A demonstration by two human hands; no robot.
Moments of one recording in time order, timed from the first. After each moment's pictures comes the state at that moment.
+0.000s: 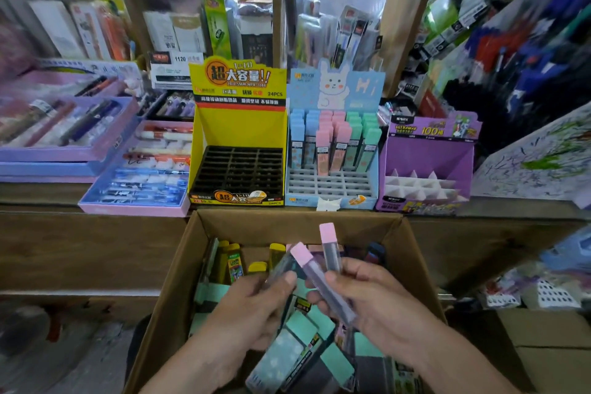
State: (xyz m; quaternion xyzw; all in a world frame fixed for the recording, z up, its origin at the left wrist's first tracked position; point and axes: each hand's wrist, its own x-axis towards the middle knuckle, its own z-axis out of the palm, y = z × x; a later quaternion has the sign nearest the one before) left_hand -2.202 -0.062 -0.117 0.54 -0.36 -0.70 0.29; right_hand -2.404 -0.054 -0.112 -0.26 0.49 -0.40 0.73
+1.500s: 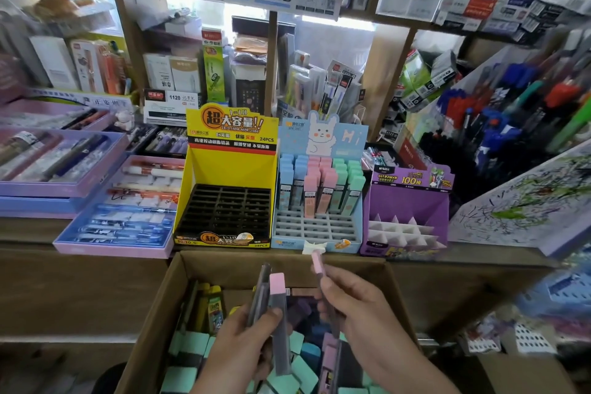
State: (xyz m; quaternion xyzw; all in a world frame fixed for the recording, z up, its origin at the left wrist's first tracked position) left_hand -2.221 -0.082 -0.124 0.57 -0.31 -0.66 0.36; right_hand -2.408 -0.084 -0.112 -0.32 0.57 -0.47 0.60
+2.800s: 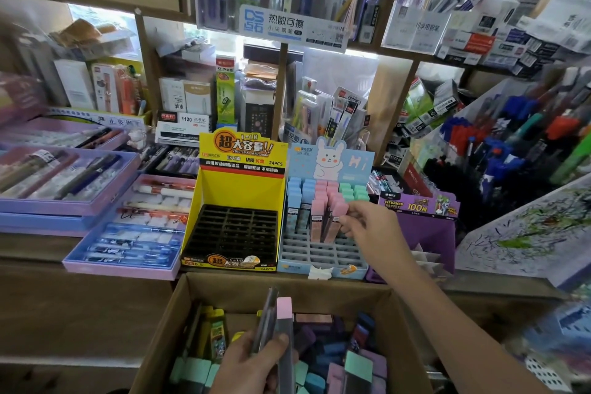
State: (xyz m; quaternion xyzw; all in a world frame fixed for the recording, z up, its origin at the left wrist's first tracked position) left_hand -2.220 -0.080 -0.109 0.58 -0.26 -0.67 0.37; right_hand -2.443 -0.201 -0.045 -0.66 0.64 -0.37 0.15
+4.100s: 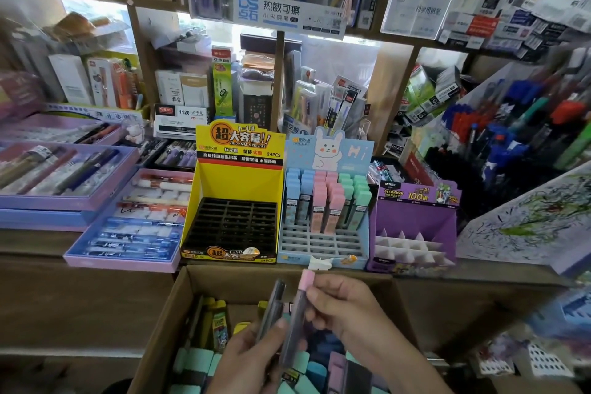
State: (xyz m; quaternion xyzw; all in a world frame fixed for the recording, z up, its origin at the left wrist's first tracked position) left_hand -2.226 -0.076 -0.101 0.53 -0.21 -0.71 0.41; right_hand -2.397 -0.109 -0.095 -0.38 0.49 -0.42 0.66
